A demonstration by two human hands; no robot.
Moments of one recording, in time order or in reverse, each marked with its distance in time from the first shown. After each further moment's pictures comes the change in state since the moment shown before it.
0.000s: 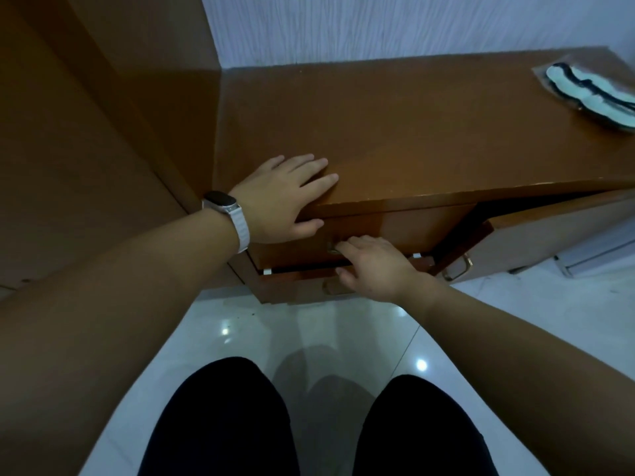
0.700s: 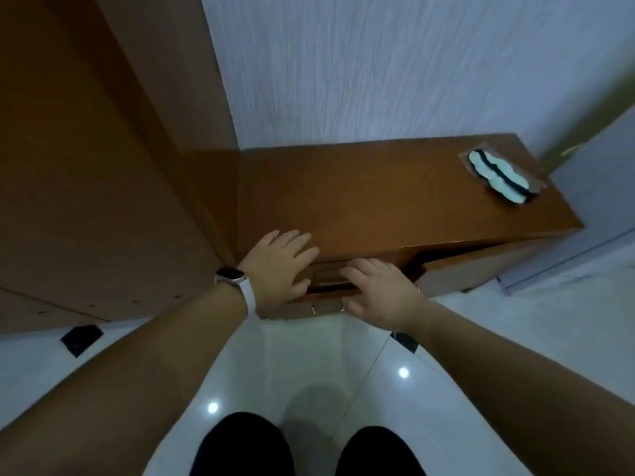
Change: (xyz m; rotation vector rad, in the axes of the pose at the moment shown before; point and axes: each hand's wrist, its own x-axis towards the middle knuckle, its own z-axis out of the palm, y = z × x) left_hand -0.047 0.038 -0.113 -0.142 -0.181 -0.129; right_hand -0.079 -0.051 -0.166 -0.037 -0.040 0.054
